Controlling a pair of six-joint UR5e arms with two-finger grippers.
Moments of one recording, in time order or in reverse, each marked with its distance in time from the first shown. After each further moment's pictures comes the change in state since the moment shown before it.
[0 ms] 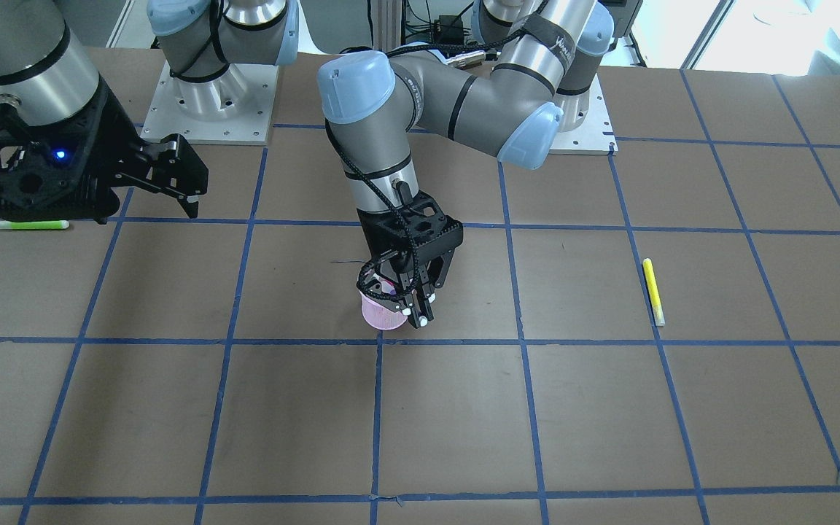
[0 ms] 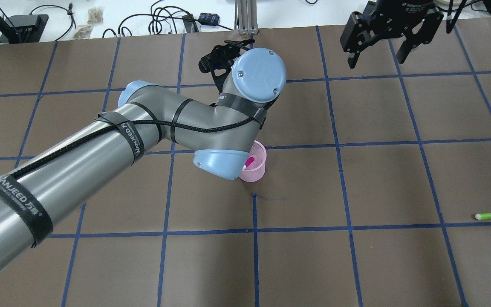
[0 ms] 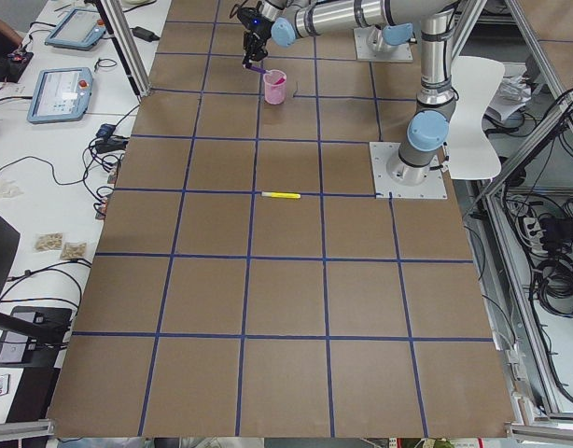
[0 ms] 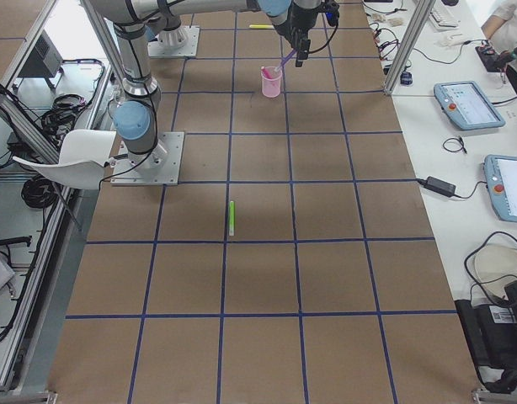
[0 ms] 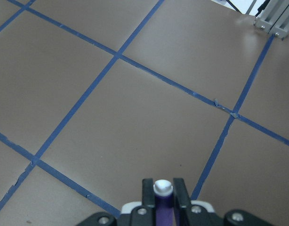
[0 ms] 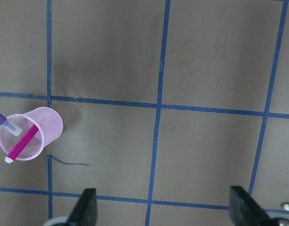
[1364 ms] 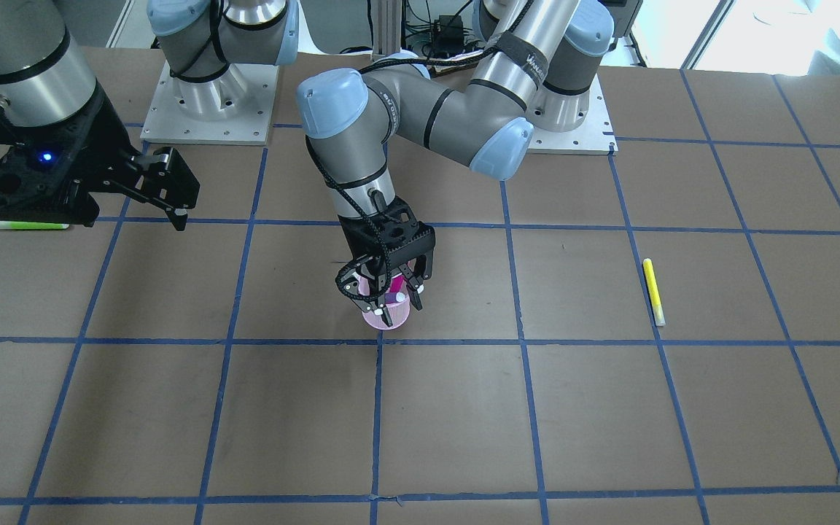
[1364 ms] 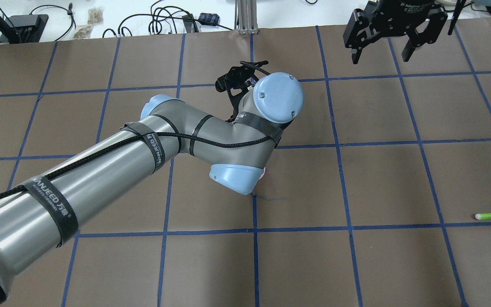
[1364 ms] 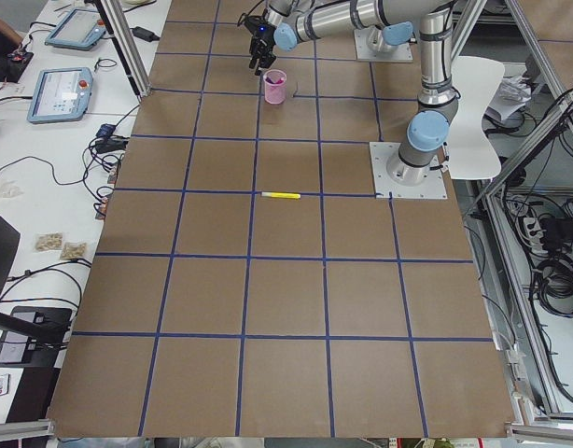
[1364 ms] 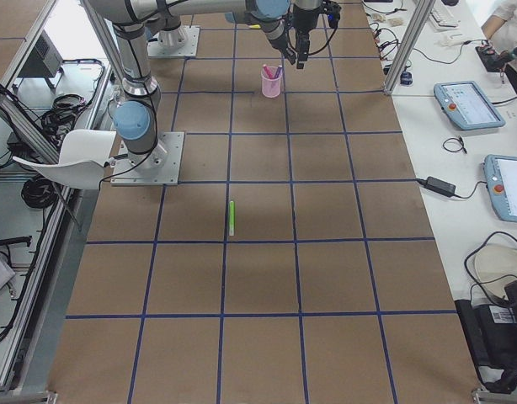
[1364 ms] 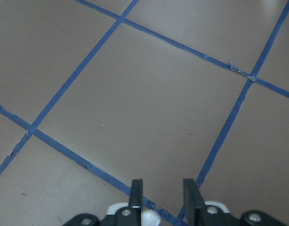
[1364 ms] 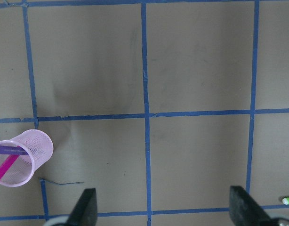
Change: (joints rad) left arm -0.053 -0.040 -0.015 0.001 0.007 -0.048; right arm 0.001 -0.004 0.011 -0.054 -0.043 0.089
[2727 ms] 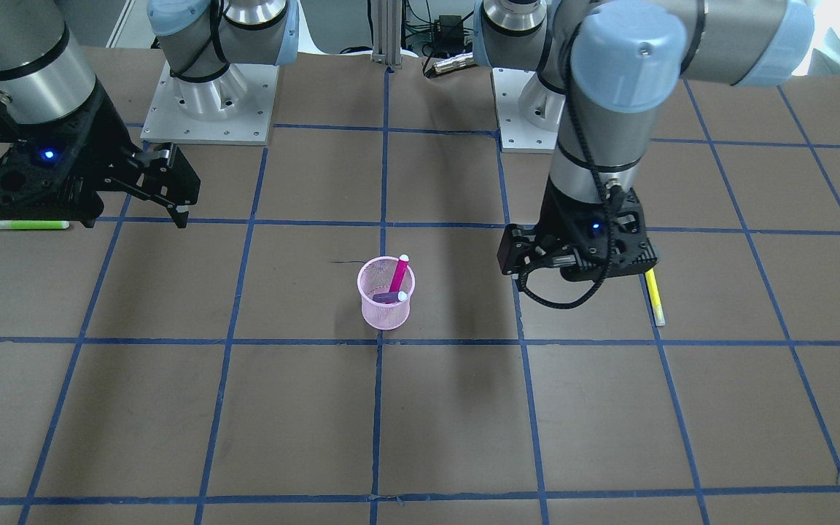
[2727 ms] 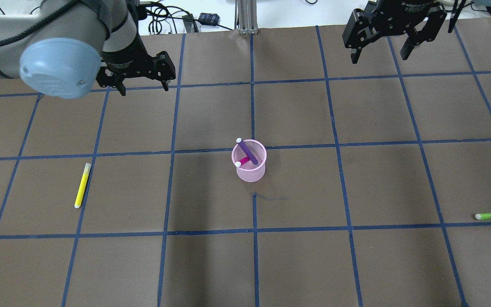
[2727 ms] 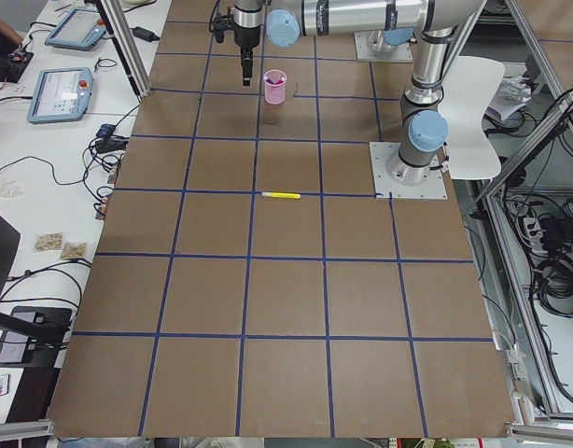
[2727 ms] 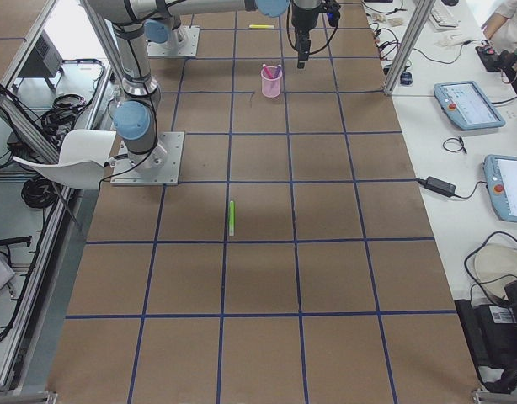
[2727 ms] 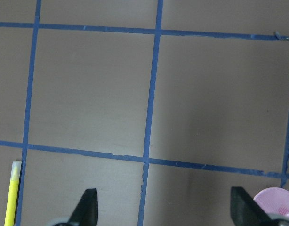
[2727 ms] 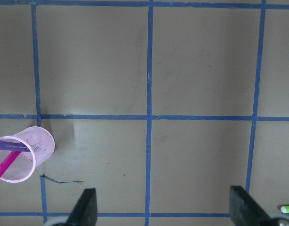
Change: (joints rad) left arm 0.491 0.264 0.151 -0.586 -0.398 0.843; right arm 0.001 -0.004 0.000 -0.013 0.010 -0.045
